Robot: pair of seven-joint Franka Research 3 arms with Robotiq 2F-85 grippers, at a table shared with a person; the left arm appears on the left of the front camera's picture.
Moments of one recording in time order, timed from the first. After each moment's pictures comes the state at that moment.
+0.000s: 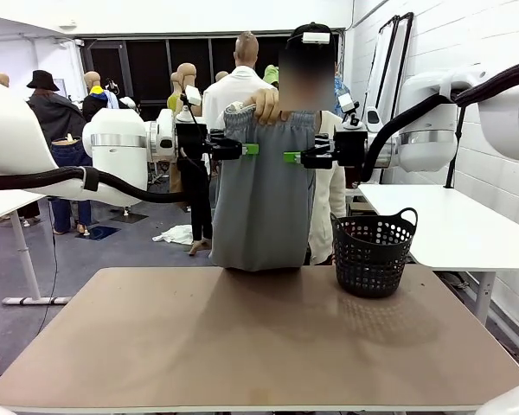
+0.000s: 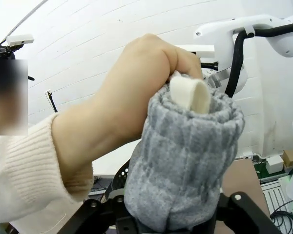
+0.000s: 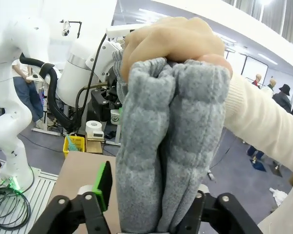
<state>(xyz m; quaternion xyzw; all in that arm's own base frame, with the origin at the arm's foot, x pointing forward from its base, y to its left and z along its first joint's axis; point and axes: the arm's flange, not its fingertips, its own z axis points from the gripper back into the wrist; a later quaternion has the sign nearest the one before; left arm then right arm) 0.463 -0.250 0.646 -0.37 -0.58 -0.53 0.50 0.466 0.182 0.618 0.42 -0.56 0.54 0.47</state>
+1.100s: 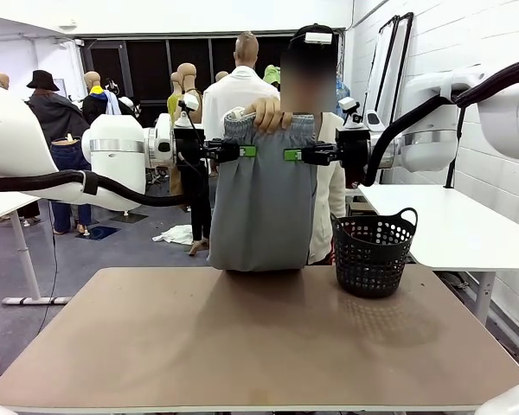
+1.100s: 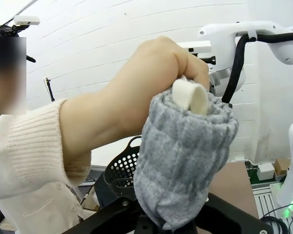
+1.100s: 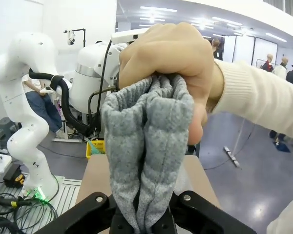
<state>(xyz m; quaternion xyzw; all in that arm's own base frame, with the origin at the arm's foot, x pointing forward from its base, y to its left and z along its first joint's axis) 0.469 -0.242 0.631 -0.40 -0.55 -0.50 0.53 0.470 0.176 0.612 0.47 -0.50 0.51 0.51</state>
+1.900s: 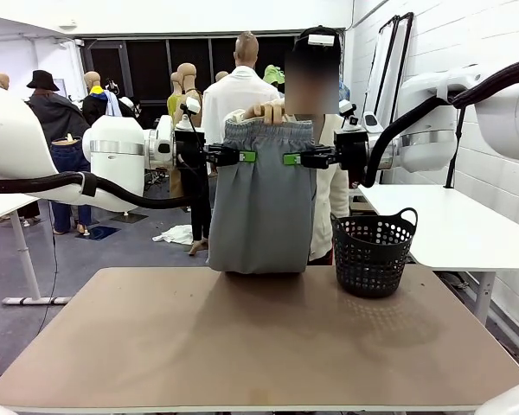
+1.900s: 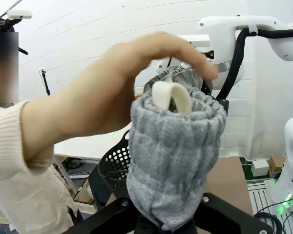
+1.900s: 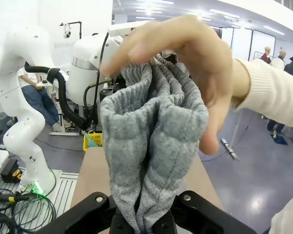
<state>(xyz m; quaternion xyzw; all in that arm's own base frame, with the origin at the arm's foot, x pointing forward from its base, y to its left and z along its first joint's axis) 0.471 -0.242 0.626 -0.40 -0.53 -0.51 0.54 0.471 0.177 0.609 0.46 -0.50 0.52 0.52</state>
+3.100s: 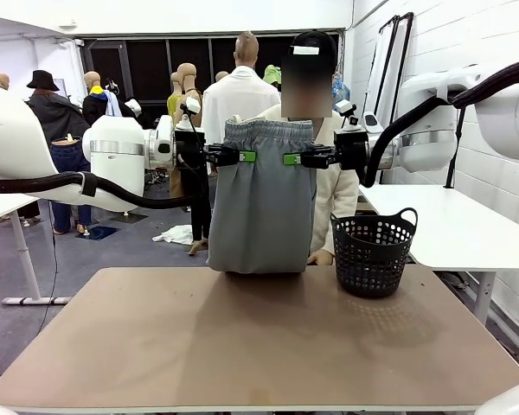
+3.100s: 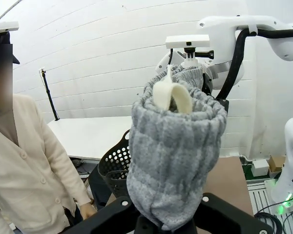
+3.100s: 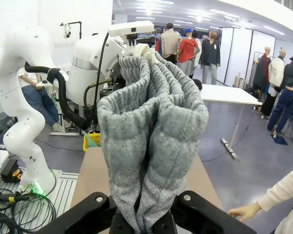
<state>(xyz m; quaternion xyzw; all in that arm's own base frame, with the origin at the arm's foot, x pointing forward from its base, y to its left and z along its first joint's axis) 0.471 -0.242 0.626 -0.40 -0.53 -0.51 0.54 0.471 0.177 0.609 0.46 -0.50 0.52 0.52</state>
